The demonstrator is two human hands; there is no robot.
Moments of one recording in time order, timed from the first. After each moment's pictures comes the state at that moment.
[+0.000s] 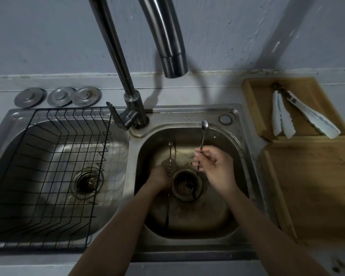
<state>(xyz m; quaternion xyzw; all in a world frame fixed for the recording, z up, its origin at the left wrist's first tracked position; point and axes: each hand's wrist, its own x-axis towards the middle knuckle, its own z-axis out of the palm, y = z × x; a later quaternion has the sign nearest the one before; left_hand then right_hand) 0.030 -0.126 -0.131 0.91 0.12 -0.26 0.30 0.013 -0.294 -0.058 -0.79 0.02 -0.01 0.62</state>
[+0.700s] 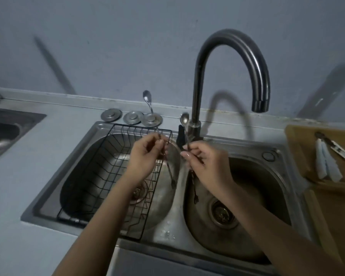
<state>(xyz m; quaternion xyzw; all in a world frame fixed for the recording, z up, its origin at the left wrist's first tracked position) -0.023 0.013 0.057 0.75 0.02 0.15 0.64 -0.005 -0.158 0.058 -0.78 -0.29 -0.11 0.54</state>
